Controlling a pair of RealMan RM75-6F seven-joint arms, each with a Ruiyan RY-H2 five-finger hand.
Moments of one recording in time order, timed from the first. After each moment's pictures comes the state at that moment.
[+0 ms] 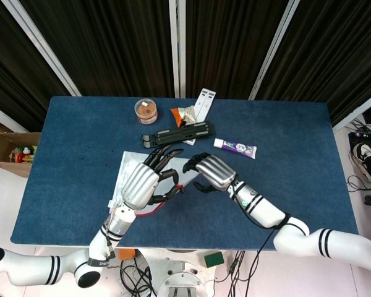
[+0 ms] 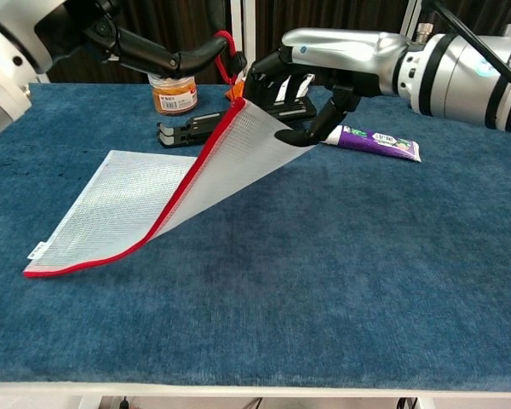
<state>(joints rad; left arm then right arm) -0.66 -1.65 -0.16 -1.75 1.55 1.39 0.18 0.86 -1.43 0.25 -1.63 -1.36 0.76 -0.01</state>
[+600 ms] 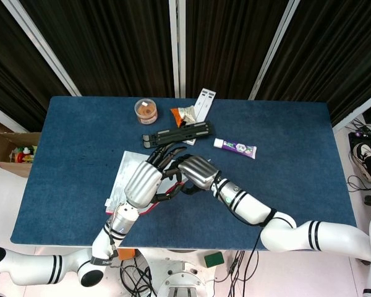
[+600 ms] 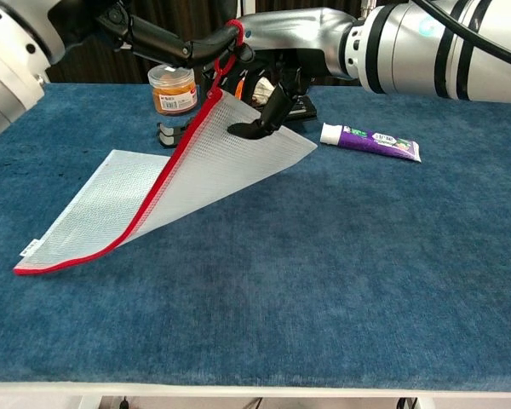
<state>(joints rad) -0.66 -1.66 -0.20 -1.76 1.53 1.35 0.19 0.98 -1.41 0.29 -1.71 -1.13 0.66 -0.09</state>
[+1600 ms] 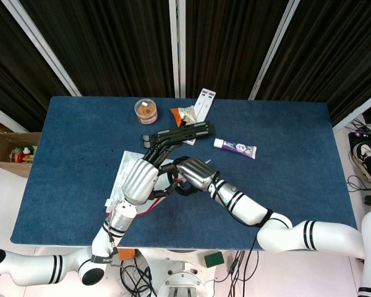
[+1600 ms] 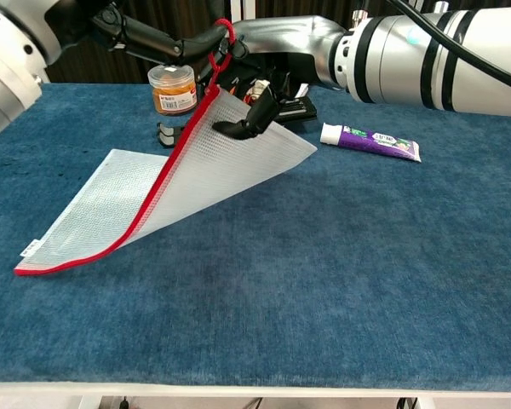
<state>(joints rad) -0.64 -1.67 -0.21 -1.74 1.52 1.36 0.18 1.01 -1.45 0.27 -1.68 -1.12 0.70 0.02</state>
